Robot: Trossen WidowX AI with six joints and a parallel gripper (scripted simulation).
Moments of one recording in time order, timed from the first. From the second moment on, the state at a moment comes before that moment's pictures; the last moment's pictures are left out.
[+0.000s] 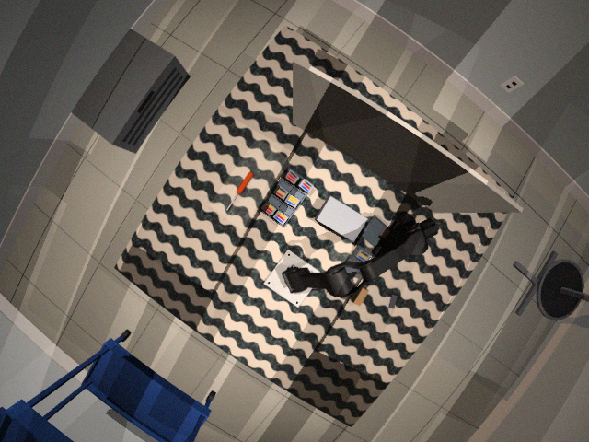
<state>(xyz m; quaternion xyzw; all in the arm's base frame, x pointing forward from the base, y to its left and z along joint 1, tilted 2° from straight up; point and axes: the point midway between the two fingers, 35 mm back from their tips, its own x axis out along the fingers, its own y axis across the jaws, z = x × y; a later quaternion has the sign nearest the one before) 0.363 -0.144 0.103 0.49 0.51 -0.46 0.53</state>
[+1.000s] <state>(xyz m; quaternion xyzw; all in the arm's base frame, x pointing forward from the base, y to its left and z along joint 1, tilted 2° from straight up) 0.361 -0.143 0.082 0.49 0.51 -0.46 0.53</state>
